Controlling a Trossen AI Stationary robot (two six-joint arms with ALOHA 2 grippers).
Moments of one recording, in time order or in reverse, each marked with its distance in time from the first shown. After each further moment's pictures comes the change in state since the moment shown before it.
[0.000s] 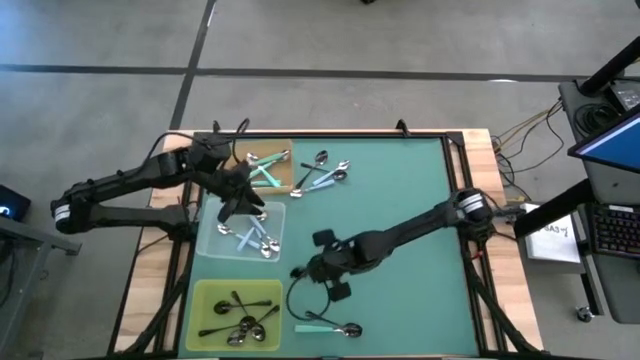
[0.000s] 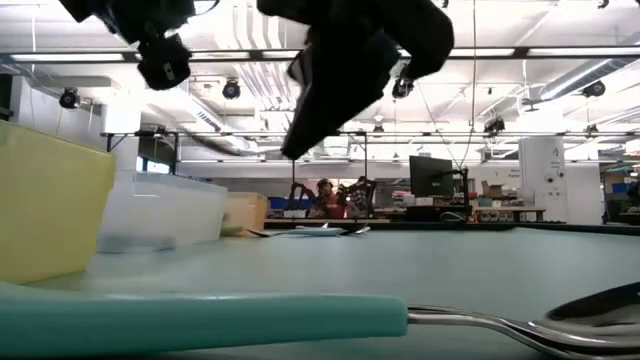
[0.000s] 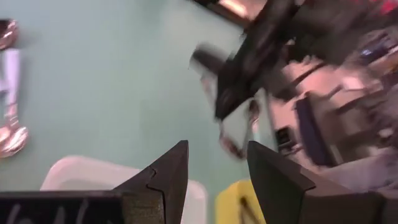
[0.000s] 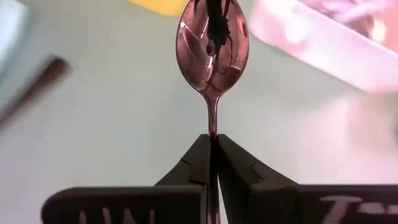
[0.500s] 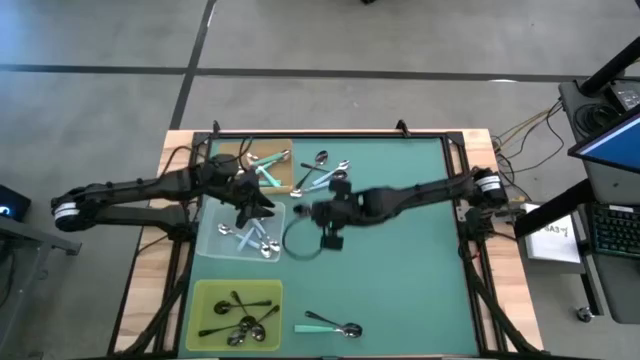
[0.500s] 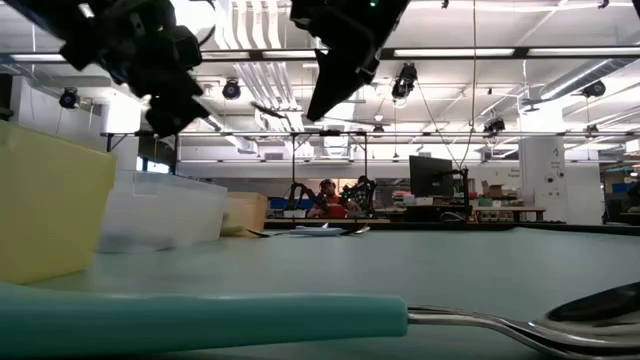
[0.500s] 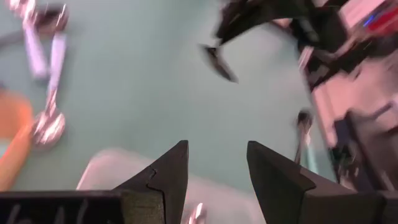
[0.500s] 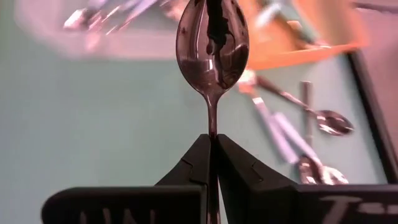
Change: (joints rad) left arm -0.039 -0.002 -0.299 0.393 -0.155 -0.078; right arm -0.212 -0.175 -0.002 -0.130 0.195 0.151
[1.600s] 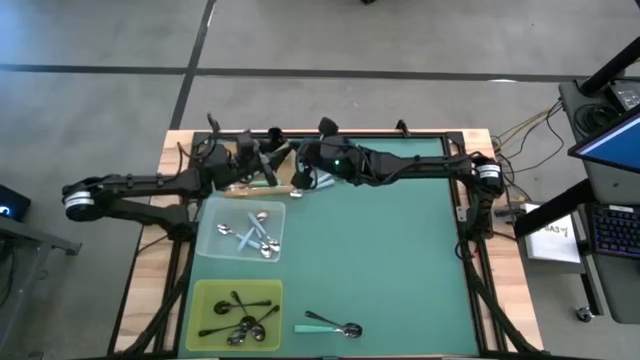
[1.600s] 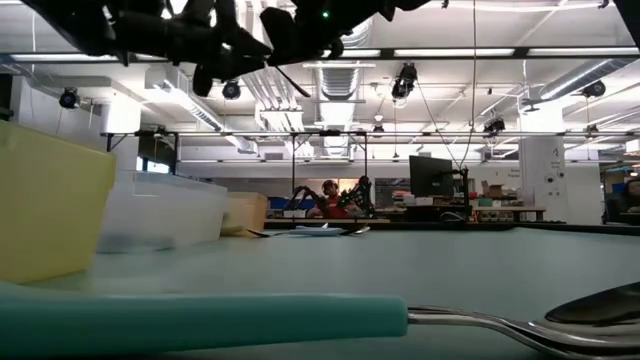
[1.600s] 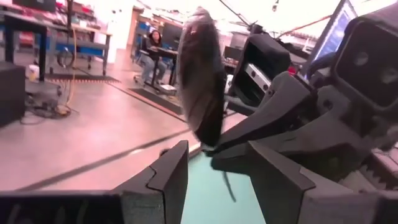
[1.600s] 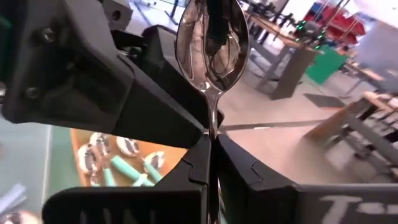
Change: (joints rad) left arm -0.015 0.188 -0.002 0.875 -0.647 -0.008; right arm -0.232 -0.007 0.002 0.739 0.075 -0.340
